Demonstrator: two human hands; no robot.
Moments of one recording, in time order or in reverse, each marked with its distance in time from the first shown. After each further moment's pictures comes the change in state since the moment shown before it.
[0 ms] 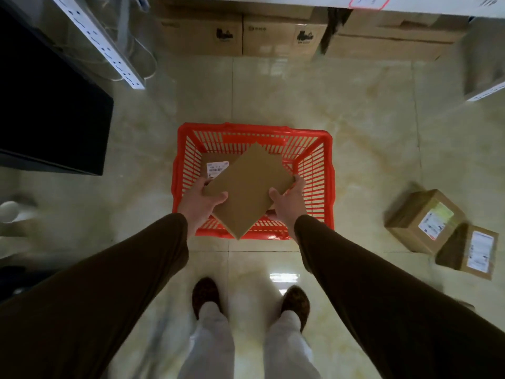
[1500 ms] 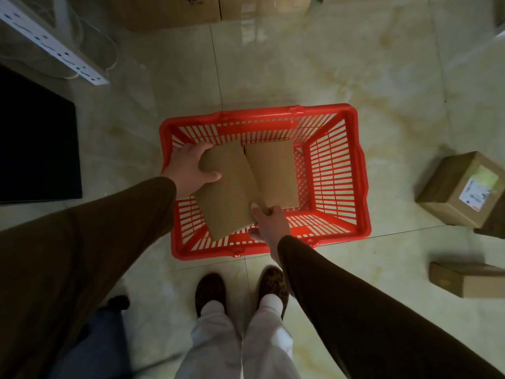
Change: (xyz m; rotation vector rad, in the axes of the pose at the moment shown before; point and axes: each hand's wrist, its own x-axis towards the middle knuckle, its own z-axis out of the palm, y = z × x) left_hand 0.169 0.018 -0.045 0.892 -0.127 0.365; right_hand 0.061 0.079 0.084 0.019 0.035 0.271
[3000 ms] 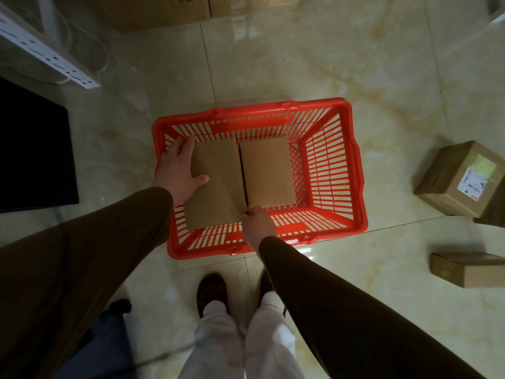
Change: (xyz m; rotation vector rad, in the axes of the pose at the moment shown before) left_hand -0.011 0.004 0.005 0.172 0.077 -0.074; right_hand -0.005 0.000 0.023 -0.436 0.060 -0.119
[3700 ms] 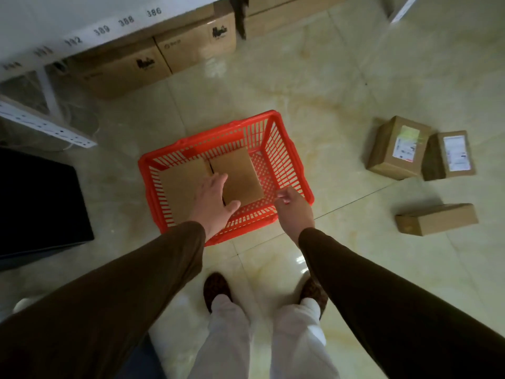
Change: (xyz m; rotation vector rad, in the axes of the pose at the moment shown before) left_hand -0.142 0.145 -0.003 -0.038 -0.109 0.219; right_hand -0.113 0.055 -0.156 0.244 0.341 -0.184
